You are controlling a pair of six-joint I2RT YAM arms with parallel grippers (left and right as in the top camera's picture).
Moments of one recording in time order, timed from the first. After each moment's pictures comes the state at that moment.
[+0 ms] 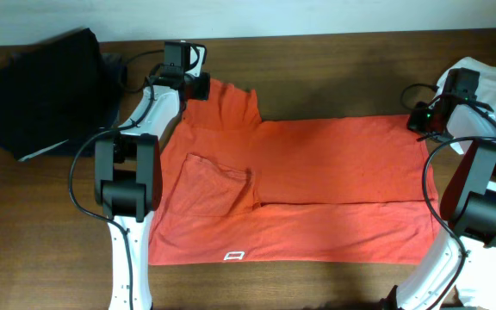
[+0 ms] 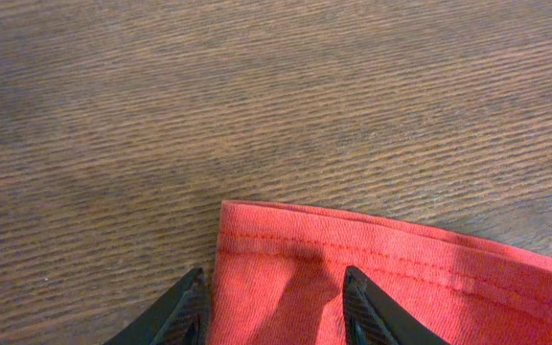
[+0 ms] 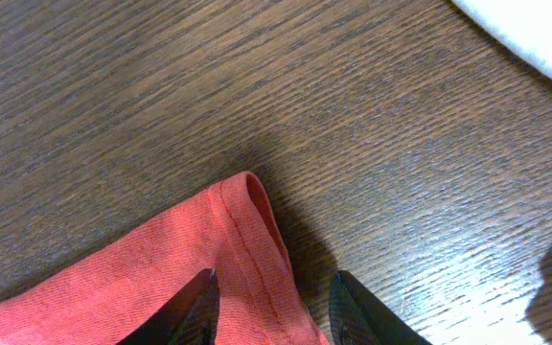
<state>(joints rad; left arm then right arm) -0.16 2.48 1.94 -0.34 0.08 0.04 -0.37 2.16 1.50 -0.49 -0.04 0.13</state>
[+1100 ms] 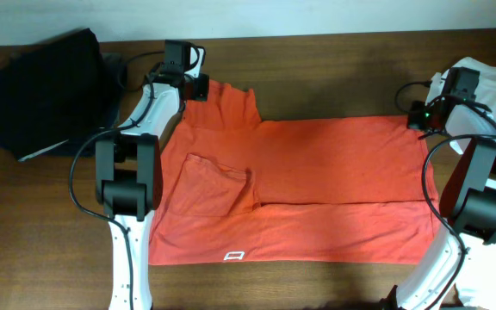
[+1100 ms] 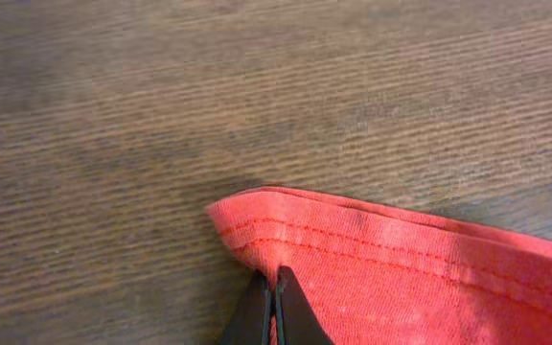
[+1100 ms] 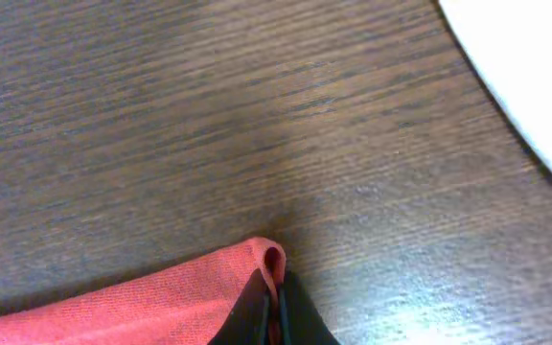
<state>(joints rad) -0.16 2.50 1.99 -0.43 0.06 0.03 -0.37 2.19 1.51 -0.41 -0.09 -0.08</state>
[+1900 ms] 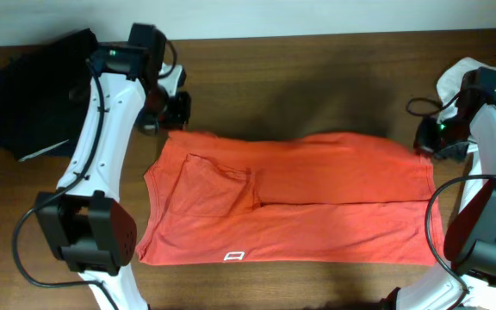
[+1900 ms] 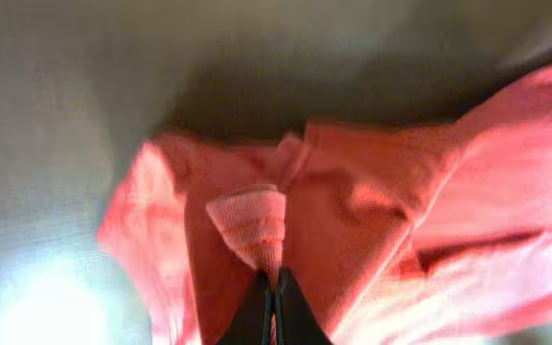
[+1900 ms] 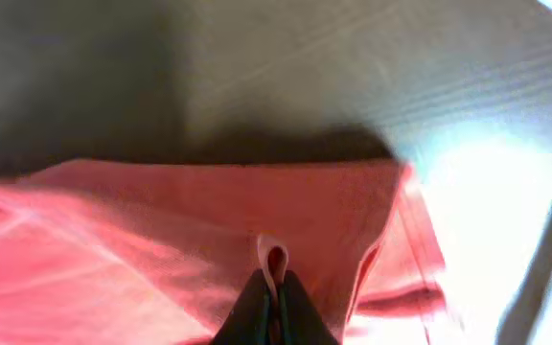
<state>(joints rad) -0.15 2.01 1.97 -1.39 0.18 -0.09 -0.38 1.89 1.51 -1.10 -0.12 0.10</state>
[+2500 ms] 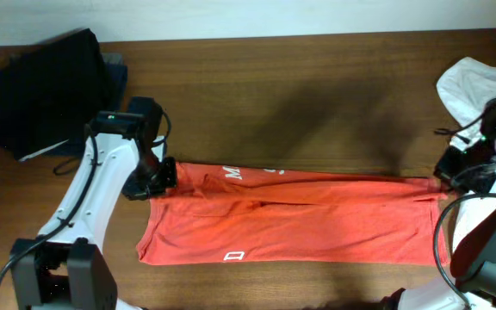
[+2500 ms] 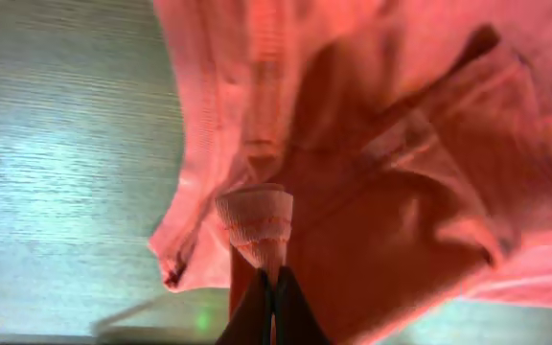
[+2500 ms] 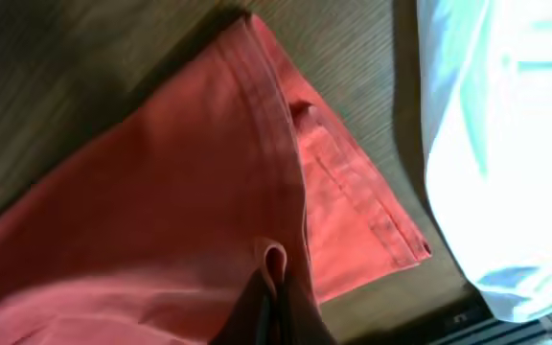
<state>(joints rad) -0.13 1.68 1.33 -1.29 0.05 -0.26 -0.52 1.78 1.43 -1.33 -0.04 0.21</state>
